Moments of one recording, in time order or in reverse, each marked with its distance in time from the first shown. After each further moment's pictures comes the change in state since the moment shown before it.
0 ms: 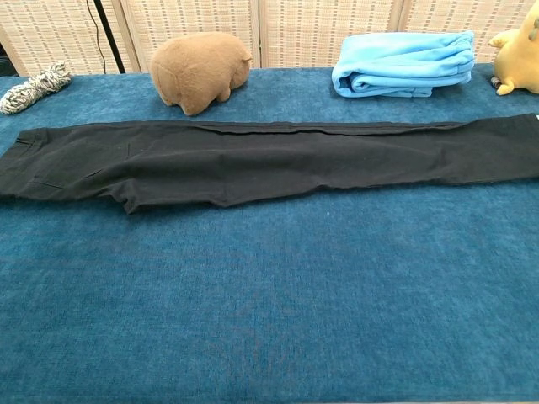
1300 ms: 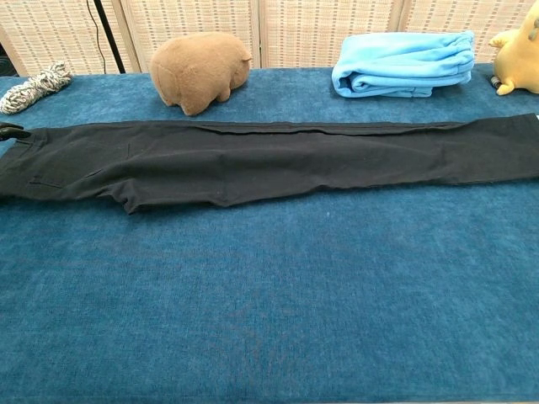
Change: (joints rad) left arm -0.060 -0.327 -0.026 0.539 -0.023 -0.162 -0.029; right arm -0.040 0.017 0.068 -0.030 0.007 -0.075 0.118
